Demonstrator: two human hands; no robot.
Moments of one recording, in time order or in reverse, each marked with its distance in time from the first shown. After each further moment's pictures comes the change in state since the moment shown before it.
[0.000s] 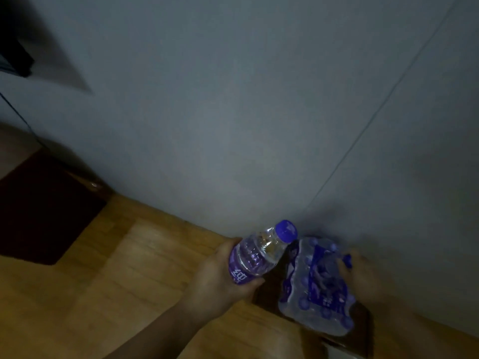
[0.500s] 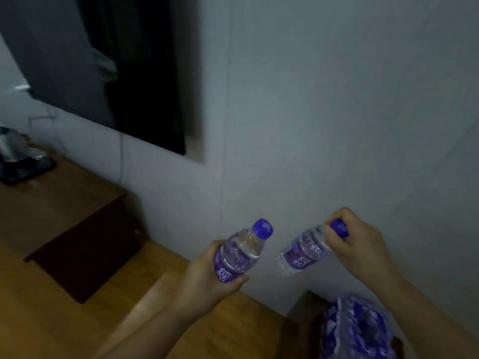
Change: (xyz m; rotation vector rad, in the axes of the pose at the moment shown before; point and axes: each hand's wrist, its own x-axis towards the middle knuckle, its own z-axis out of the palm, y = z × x) left_hand -0.142 0.023 -0.275 -0.022 0.284 0.229; right_hand -0.142 -0.398 -0.220 0.383 0.310 -0.481
